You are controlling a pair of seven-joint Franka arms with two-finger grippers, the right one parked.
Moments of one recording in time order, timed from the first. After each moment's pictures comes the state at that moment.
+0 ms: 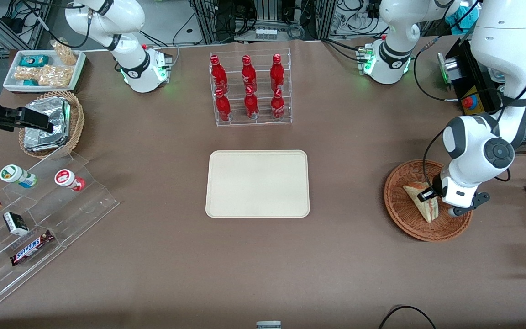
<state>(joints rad) 0.12 0.36 -0.09 -2.11 0.03 2.49 -0.43</state>
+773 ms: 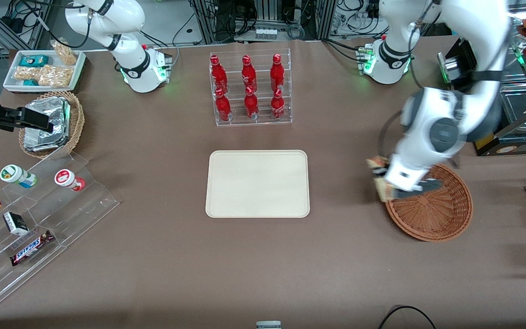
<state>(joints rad) -0.24 0.22 -0.14 -1.98 0.02 2.08 -0.58</state>
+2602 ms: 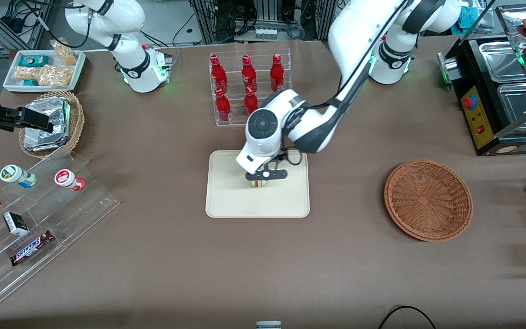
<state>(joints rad) -0.66 0.64 -0.15 -1.41 -0.02 1.91 -0.85</state>
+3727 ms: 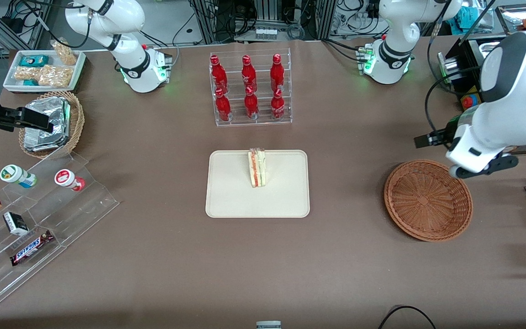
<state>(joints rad) -0.02 0.13 -0.13 -1.60 0.02 1.39 -0.38</state>
